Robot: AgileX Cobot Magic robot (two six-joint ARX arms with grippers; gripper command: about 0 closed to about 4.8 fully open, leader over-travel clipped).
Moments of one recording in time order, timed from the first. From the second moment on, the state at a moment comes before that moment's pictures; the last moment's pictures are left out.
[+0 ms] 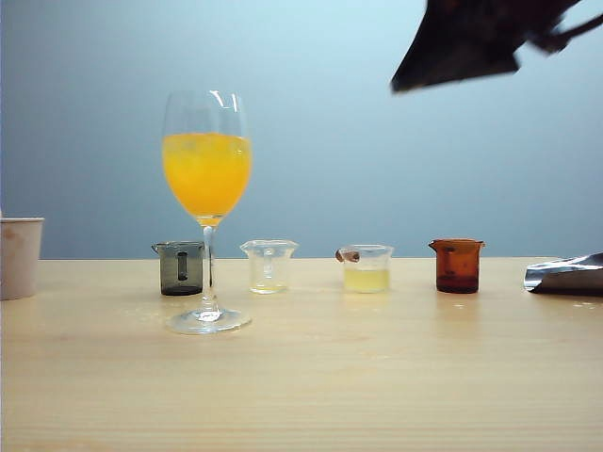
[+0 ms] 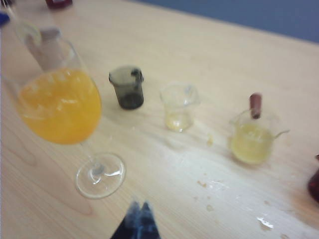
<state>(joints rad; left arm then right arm) -0.51 0.23 0.74 -0.52 0.04 0.02 0.64 1.00 0.67 0.02 -0.03 0.06</state>
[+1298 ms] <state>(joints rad) -0.51 0.11 0.00 -0.03 0.04 -0.16 0.64 0.02 0.05 -0.20 -0.02 0.08</state>
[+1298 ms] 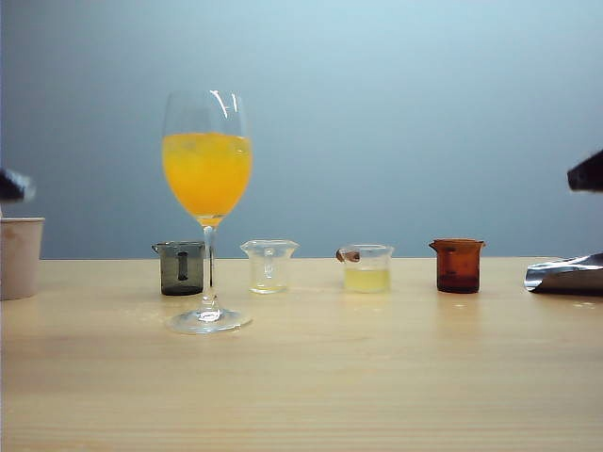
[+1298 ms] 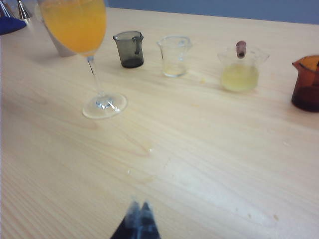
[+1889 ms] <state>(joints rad) -0.51 0.11 0.00 -0.07 0.02 -0.11 0.64 0.00 0.02 -0.22 -0.02 0.13</state>
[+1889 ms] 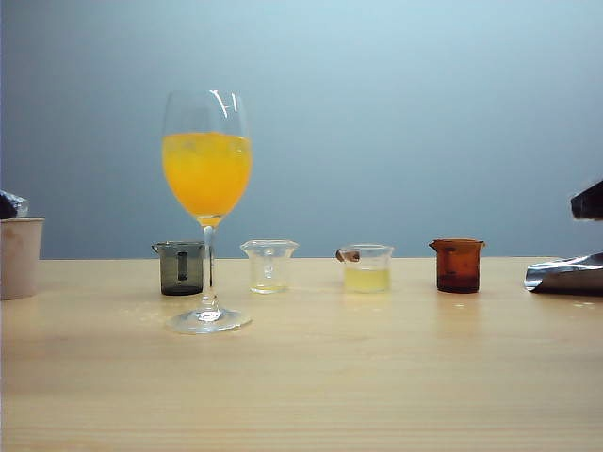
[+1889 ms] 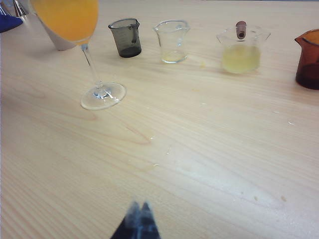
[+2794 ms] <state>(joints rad) 0.09 0.00 0.00 -0.07 0.09 -0.11 0.11 0.00 0.01 -0.17 -0.02 0.14</state>
